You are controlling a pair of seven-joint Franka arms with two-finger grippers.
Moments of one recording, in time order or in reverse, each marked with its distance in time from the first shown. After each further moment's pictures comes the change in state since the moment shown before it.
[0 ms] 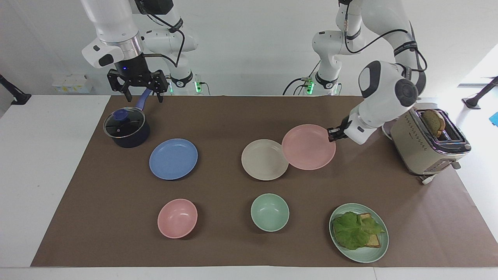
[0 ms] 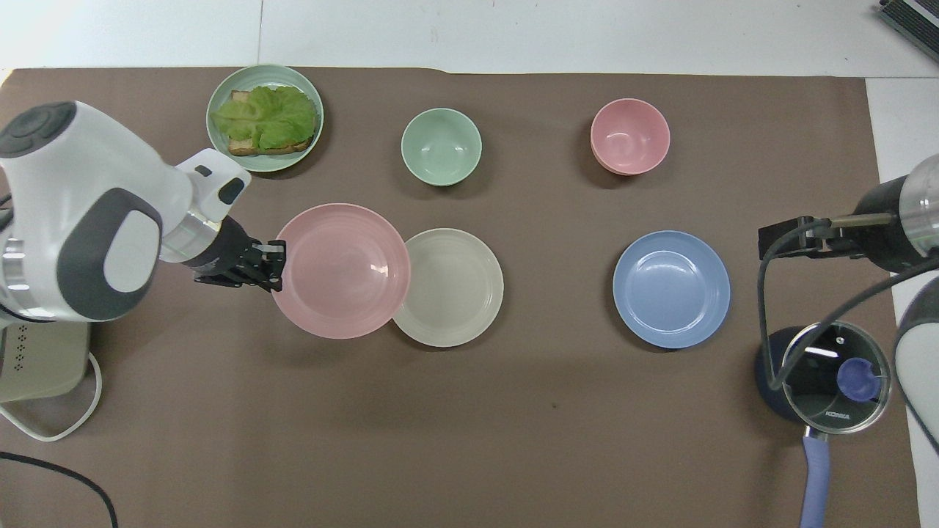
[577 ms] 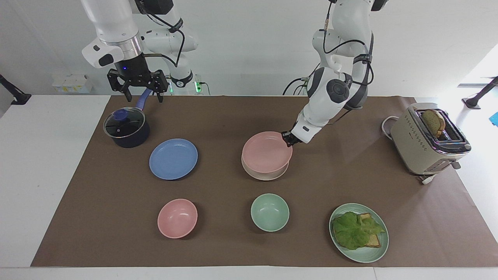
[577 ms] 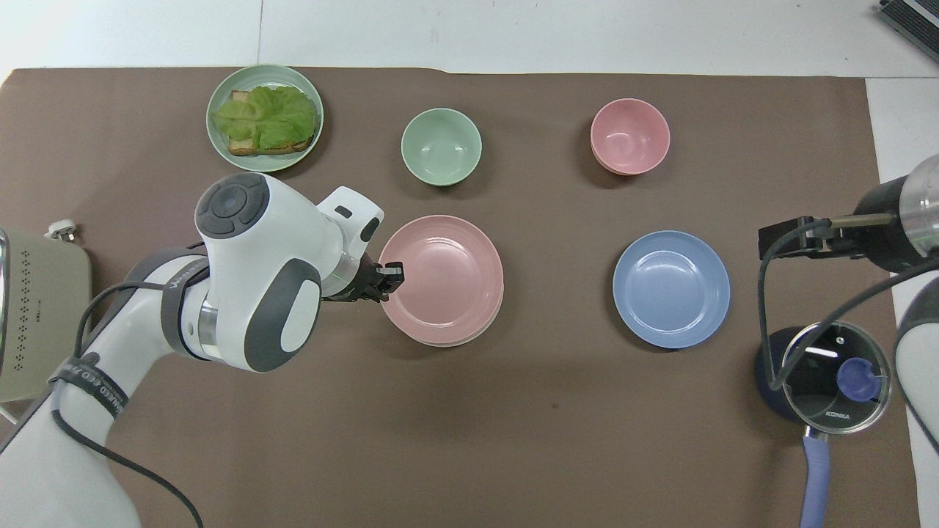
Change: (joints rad) left arm -0.203 0.043 -0.001 -0.138 -0.040 0.332 -0.127; right arm 0.000 0.000 0.000 0.000 0.000 -0.001 0.000
